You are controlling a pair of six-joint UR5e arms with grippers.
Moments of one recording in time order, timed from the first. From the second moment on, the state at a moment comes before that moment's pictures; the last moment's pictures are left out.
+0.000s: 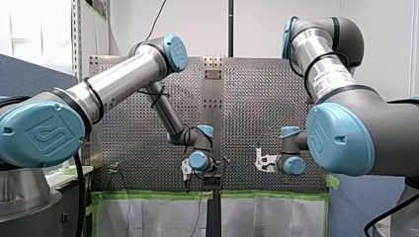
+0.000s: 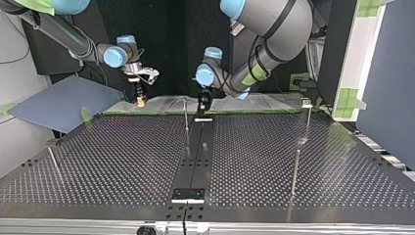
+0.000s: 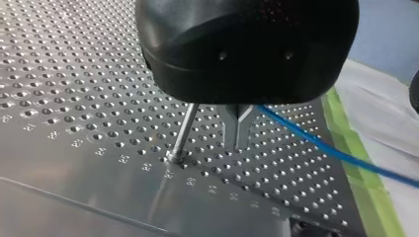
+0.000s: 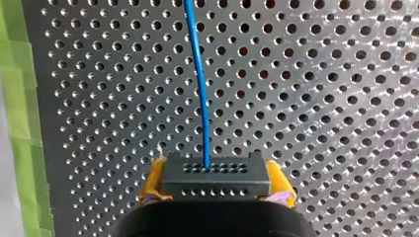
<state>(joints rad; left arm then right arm) -0.55 -2.55 -1.44 -2.58 -1.86 -1.85 1.84 -0.71 1.76 -0.92 1.36 1.54</state>
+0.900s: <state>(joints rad) -0.52 -2.55 -1.39 -2.67 -1.81 -1.86 1.83 -0.71 1.71 -0.87 1.37 1.53</state>
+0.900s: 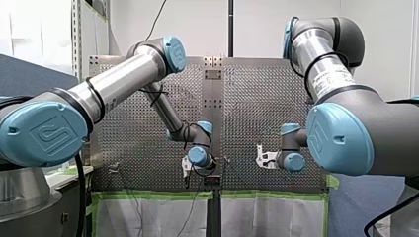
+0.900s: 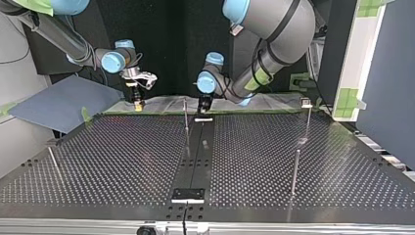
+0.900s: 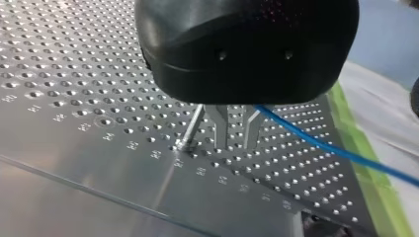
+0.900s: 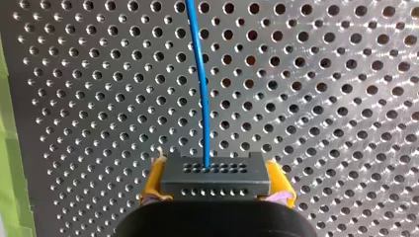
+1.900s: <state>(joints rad) -0.50 -2.52 -1.40 -2.66 -2.06 -1.95 1.84 -0.70 1.71 -0.87 1.36 1.54</state>
